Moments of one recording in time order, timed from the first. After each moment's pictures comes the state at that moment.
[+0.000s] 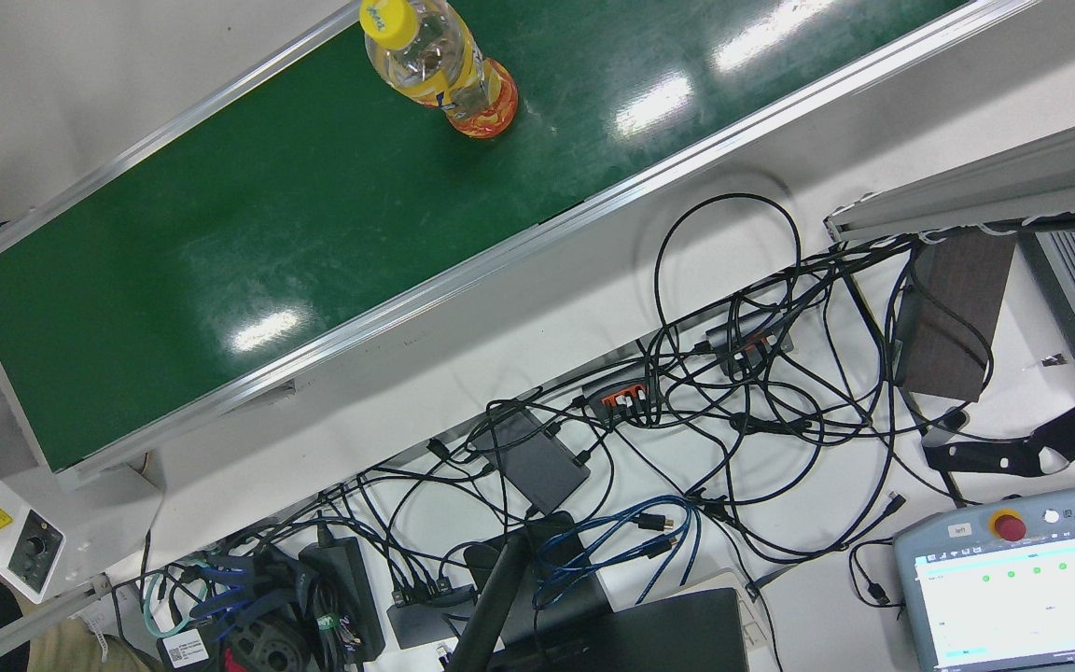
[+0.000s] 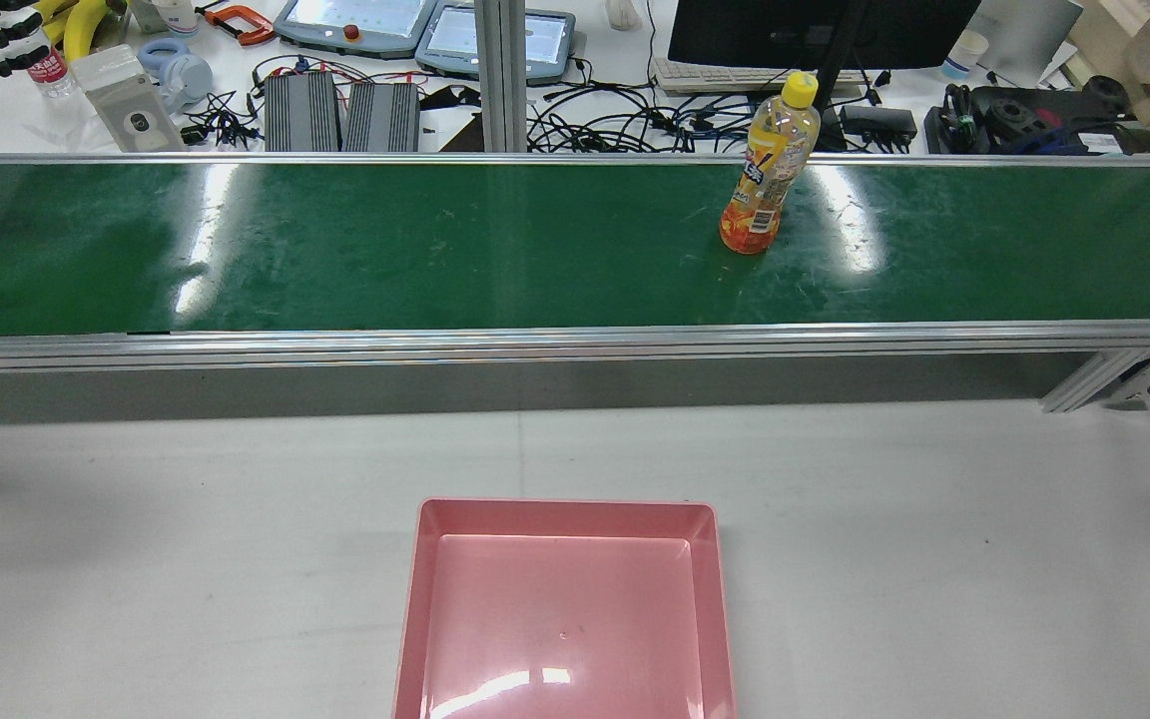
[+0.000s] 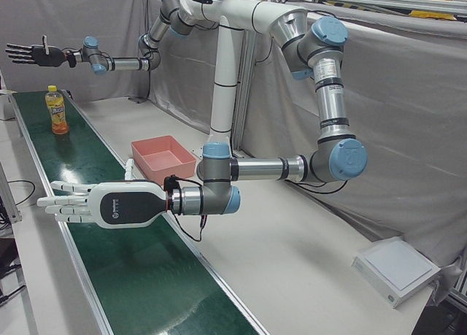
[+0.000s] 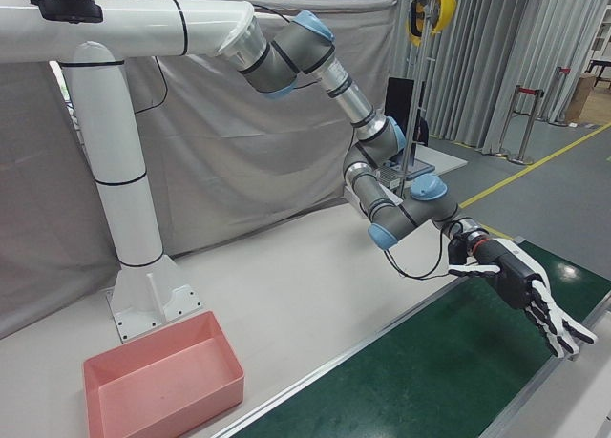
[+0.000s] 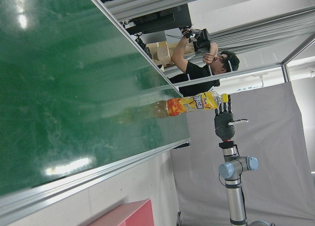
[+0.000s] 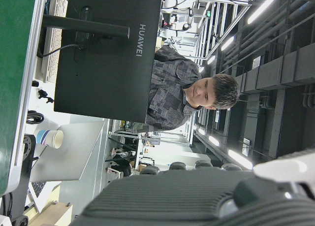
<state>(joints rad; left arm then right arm) -1.22 -1.89 -1.58 -0.02 1.50 0.34 1.57 -1.50 1.58 -3.22 -1.58 -0.10</state>
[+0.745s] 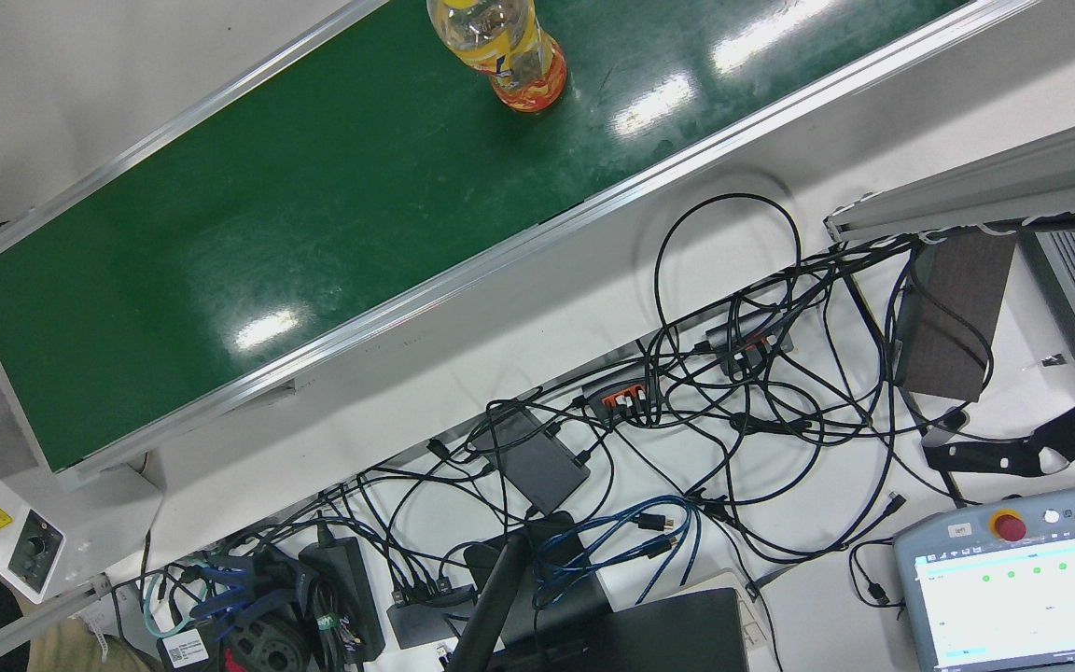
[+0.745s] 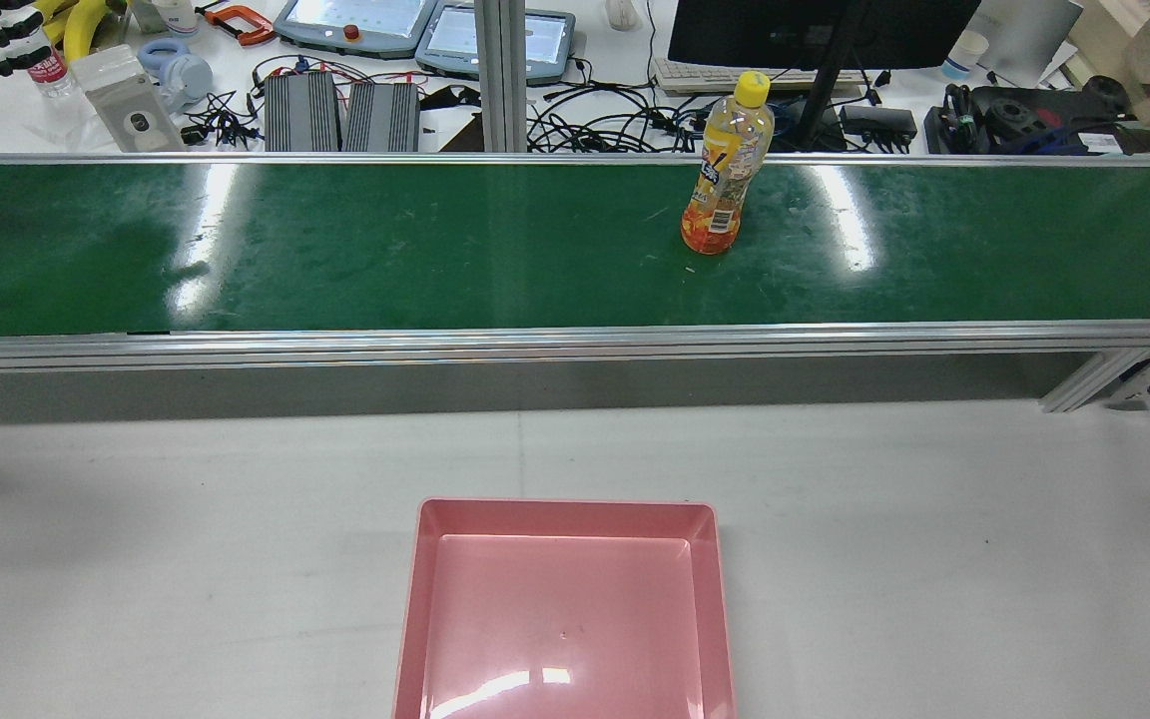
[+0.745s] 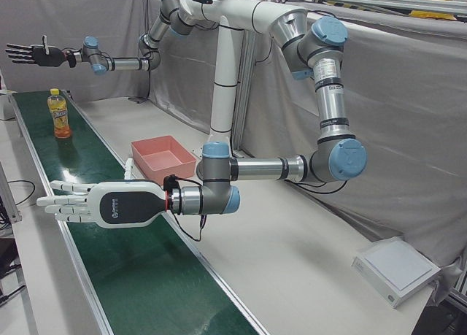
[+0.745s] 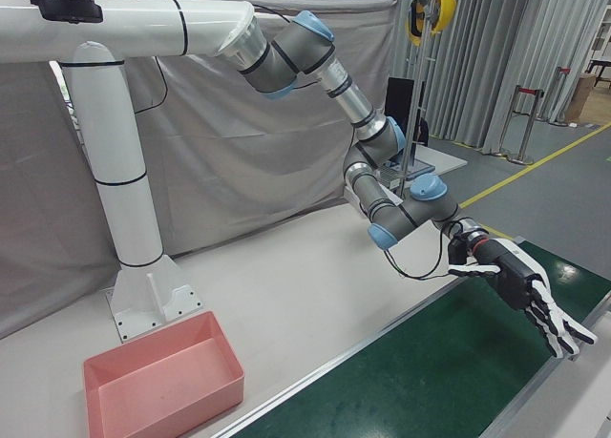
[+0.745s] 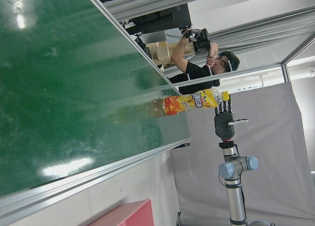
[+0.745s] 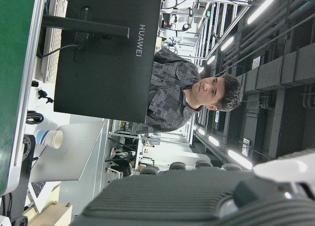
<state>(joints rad) -1.22 -1.90 -1.58 -0.02 1.50 0.34 1.57 -1.50 1.58 -3.22 -1.58 -0.10</state>
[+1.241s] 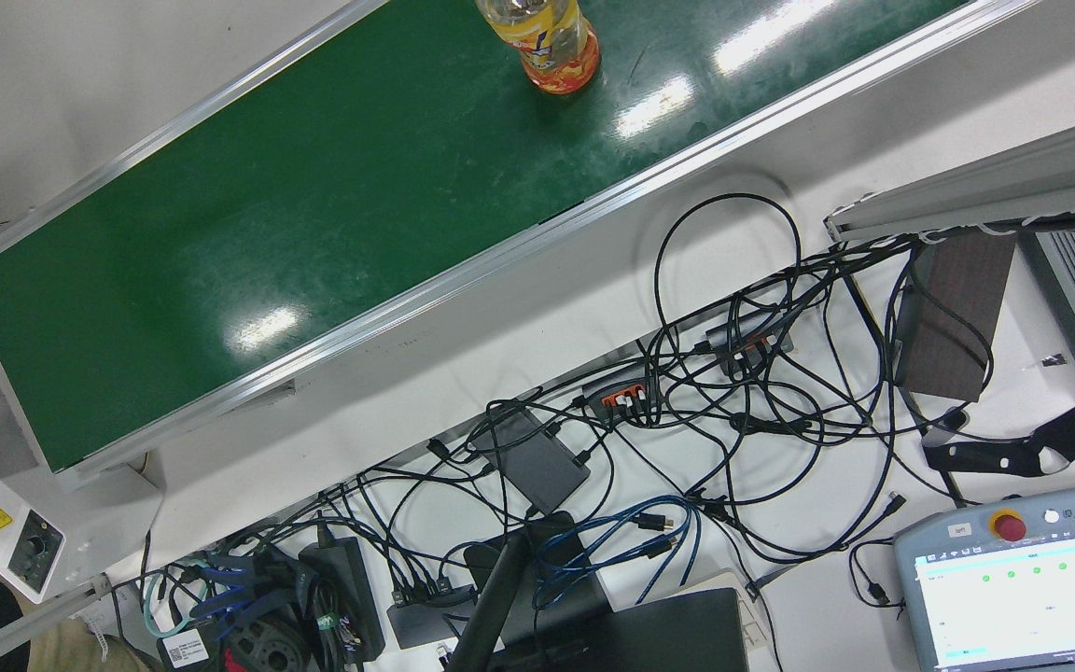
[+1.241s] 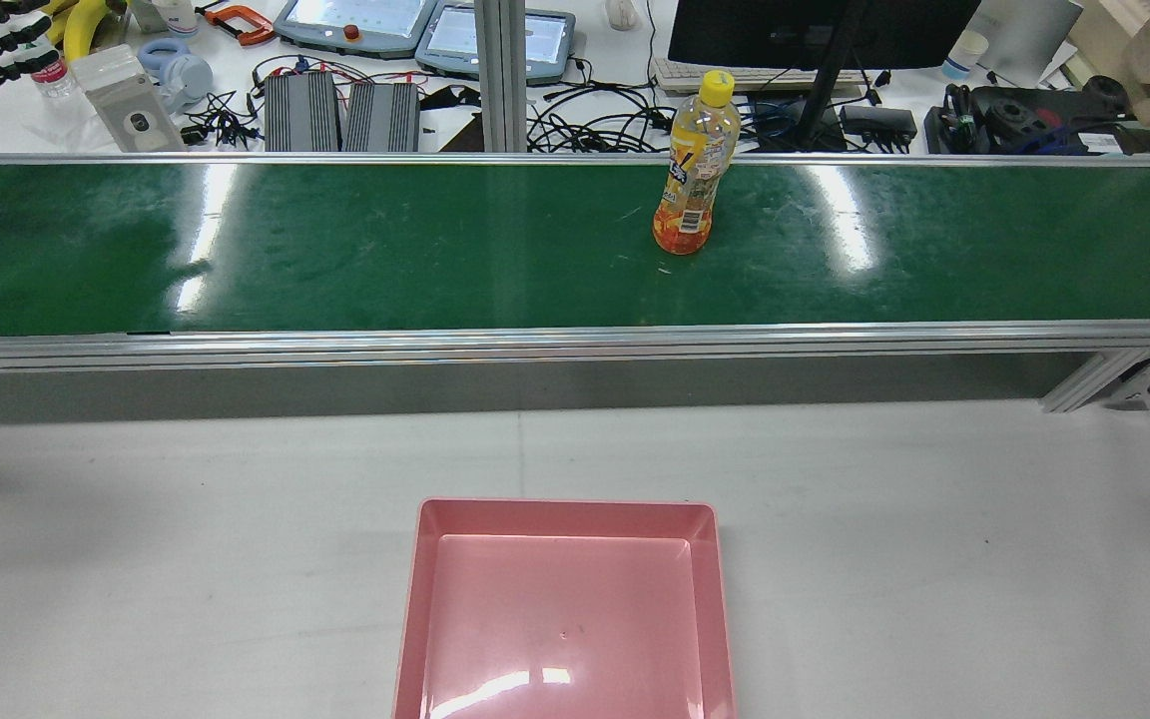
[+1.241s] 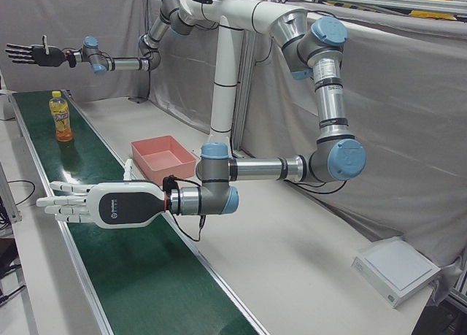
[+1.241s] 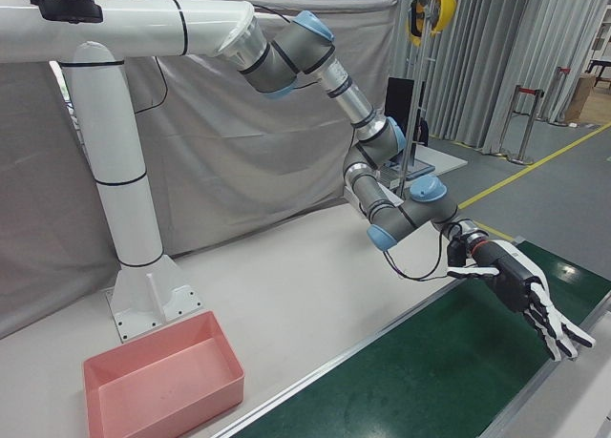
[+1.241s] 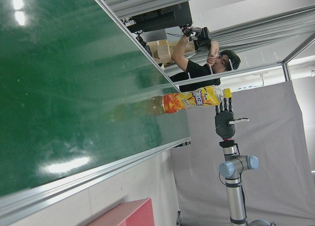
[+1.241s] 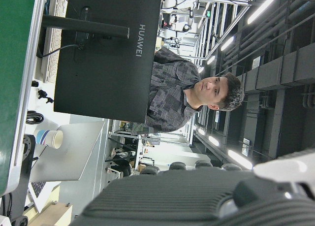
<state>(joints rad) -1.22 -1.90 -1.58 -0.02 1.50 0.34 1.57 -1.50 1.58 -3.22 -1.58 -0.10</state>
